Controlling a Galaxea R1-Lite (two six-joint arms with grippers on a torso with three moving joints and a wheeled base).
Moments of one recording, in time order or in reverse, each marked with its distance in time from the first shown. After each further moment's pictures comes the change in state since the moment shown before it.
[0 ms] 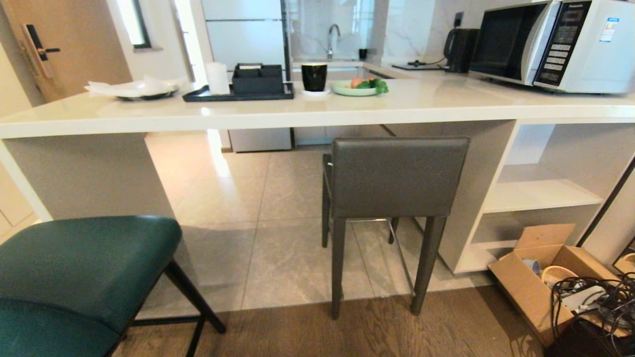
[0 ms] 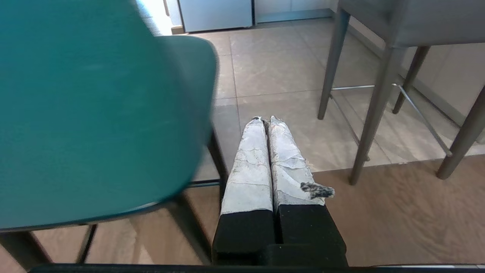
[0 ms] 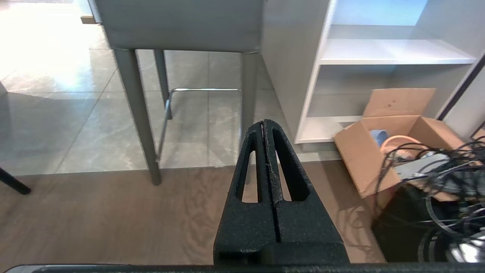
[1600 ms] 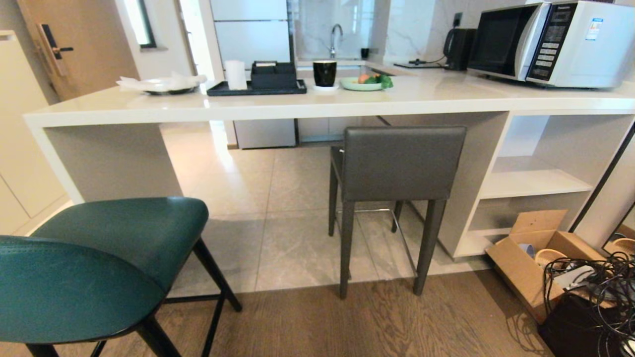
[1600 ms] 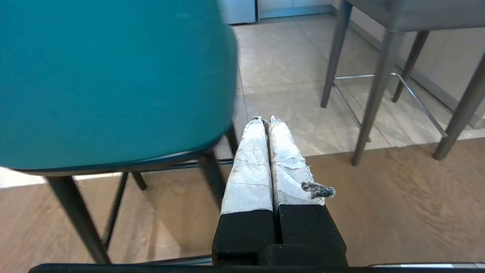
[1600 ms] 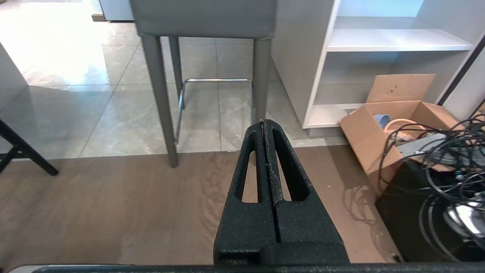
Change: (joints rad) left arm 0.000 0.000 0.000 0.003 0.000 -0.005; right arm 0.000 0.000 0.000 0.000 -0.004 0.008
